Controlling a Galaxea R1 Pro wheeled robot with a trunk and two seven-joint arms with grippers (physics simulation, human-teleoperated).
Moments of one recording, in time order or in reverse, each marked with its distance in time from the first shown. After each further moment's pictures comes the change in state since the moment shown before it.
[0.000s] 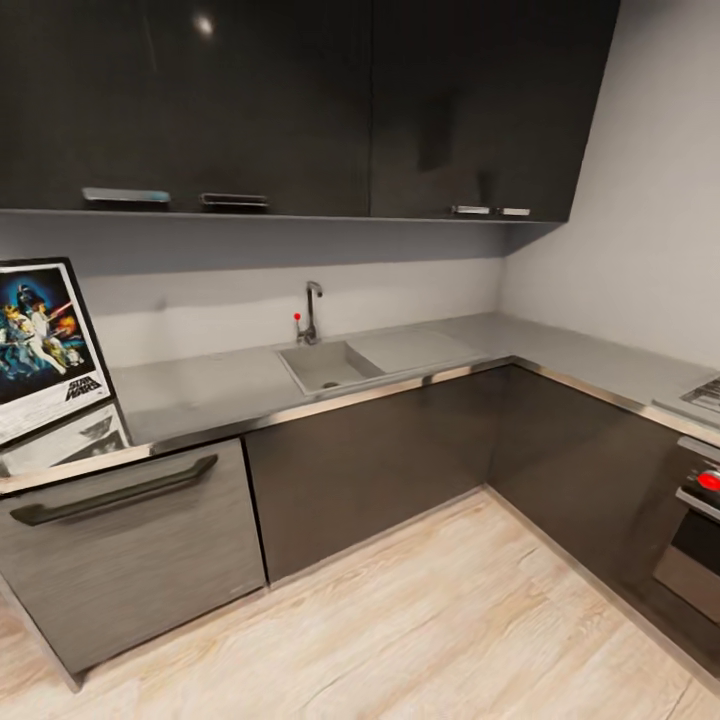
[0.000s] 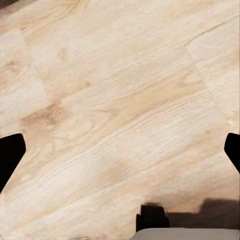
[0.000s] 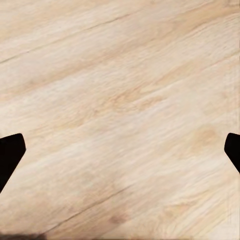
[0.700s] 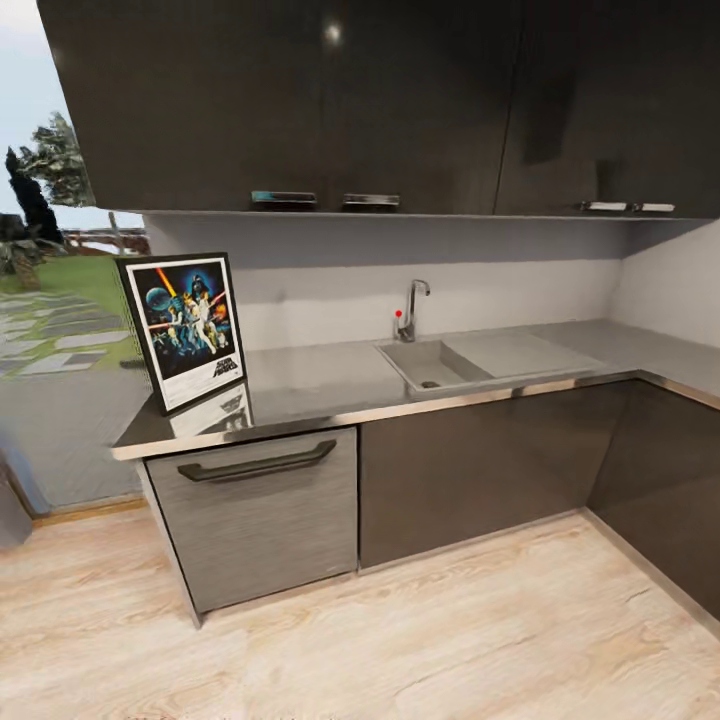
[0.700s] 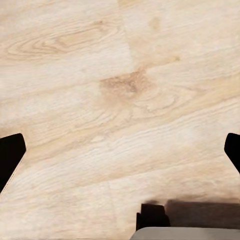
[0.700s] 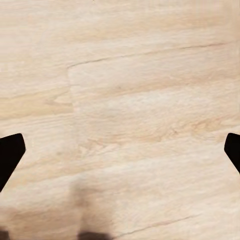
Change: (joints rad) left arm 0.000 0.000 0.016 0.000 0.000 0.000 -0.003; right arm -0.001 0.000 -0.001 0.001 0.068 -0.001 -0.001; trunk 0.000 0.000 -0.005
